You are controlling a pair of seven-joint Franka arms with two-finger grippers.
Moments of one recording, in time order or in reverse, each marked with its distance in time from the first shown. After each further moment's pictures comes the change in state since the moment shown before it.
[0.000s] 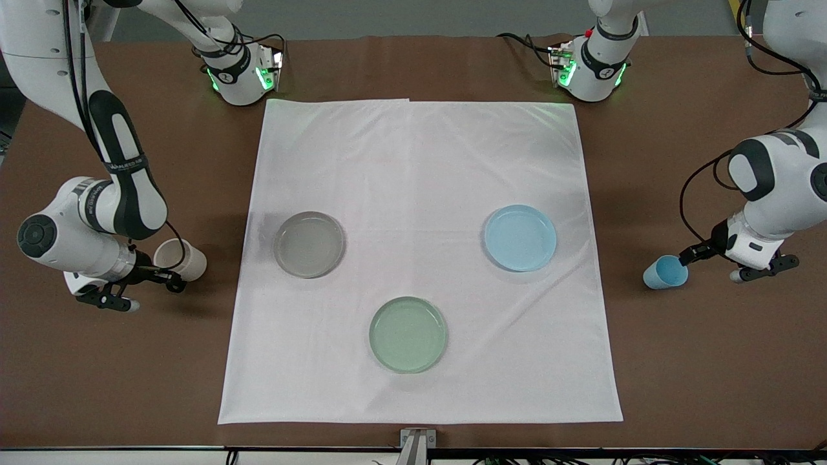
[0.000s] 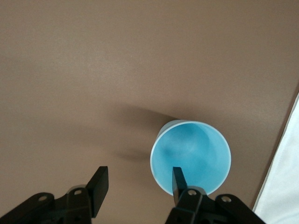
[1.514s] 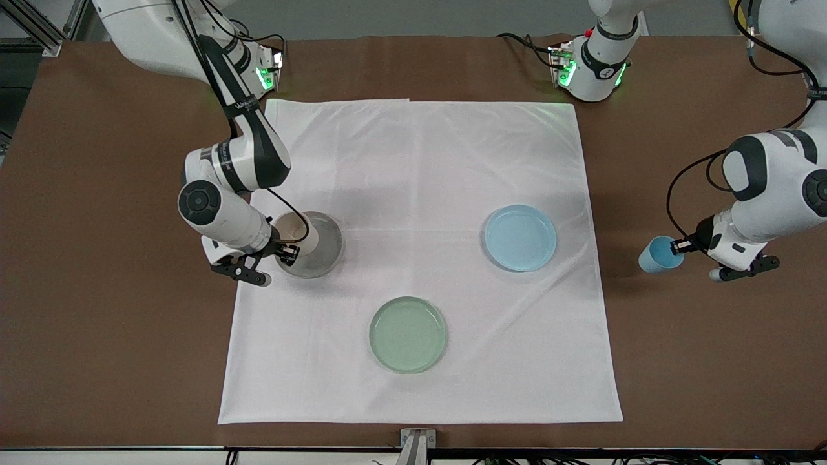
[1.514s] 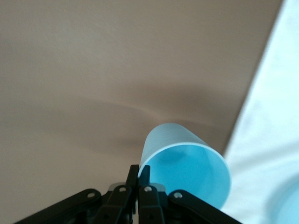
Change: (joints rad) left arm -0.003 -0.069 -0.103 0.028 -0.001 -0.219 -0.106; right arm 0.408 -0.105 0.068 -0.064 0.015 -0.037 0.542
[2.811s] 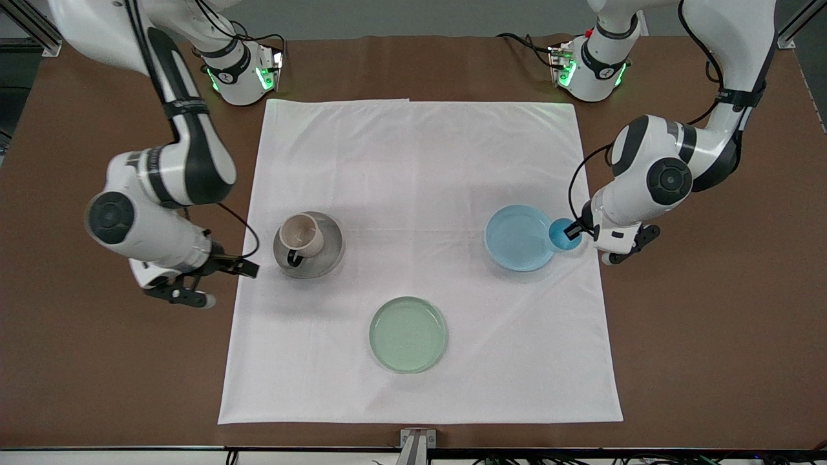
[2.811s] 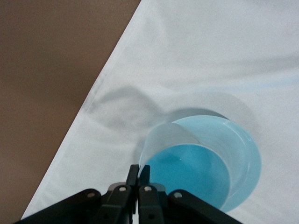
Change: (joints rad) left arm -0.137 -0.007 -0.240 -0.054 0.001 -0.037 -0.674; right arm -0.143 -0.022 -0.069 0.259 -0.013 -0.293 -0.290
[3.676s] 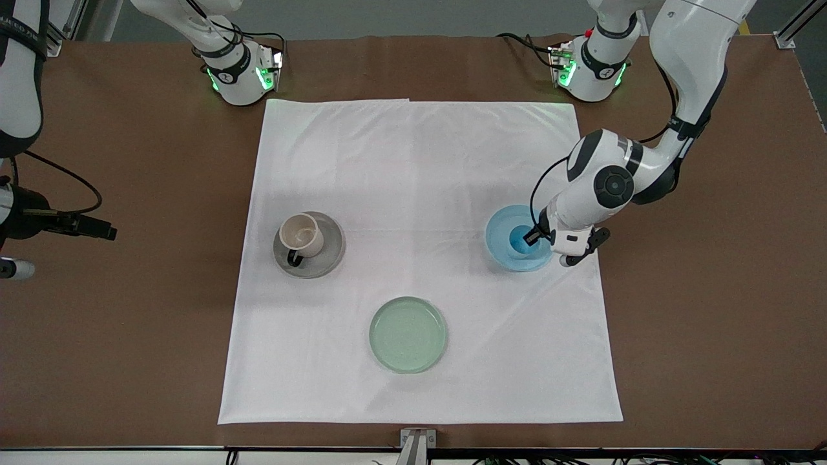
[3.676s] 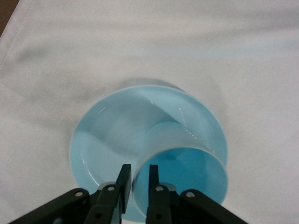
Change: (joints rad) left arm -0.084 0.131 -0.029 -0.012 0.000 0.203 -0.162; right arm -0.196 -0.087 -0.017 0.342 -0.083 -0.522 -0.207
